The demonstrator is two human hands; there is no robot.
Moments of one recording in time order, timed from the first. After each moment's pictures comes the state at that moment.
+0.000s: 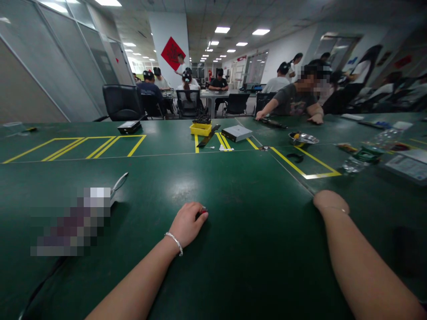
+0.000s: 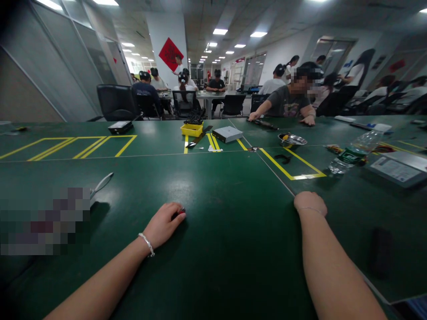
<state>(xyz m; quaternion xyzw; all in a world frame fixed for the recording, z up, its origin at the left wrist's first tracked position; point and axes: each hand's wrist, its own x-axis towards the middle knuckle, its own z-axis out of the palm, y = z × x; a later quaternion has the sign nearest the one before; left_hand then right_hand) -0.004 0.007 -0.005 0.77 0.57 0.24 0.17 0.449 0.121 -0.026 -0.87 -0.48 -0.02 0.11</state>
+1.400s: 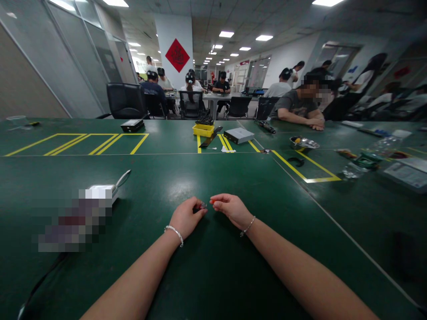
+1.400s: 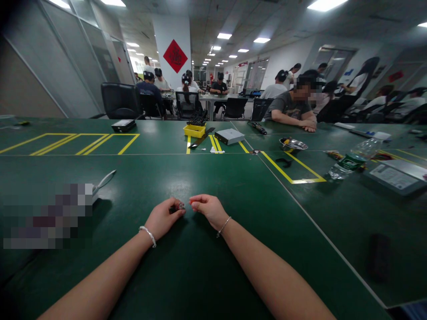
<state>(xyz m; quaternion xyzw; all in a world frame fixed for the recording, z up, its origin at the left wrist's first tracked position) -0.013 0.017 -0.015 0.71 0.62 0.29 0.19 0.155 0.060 -0.019 -0.38 -0.47 0.69 0.40</state>
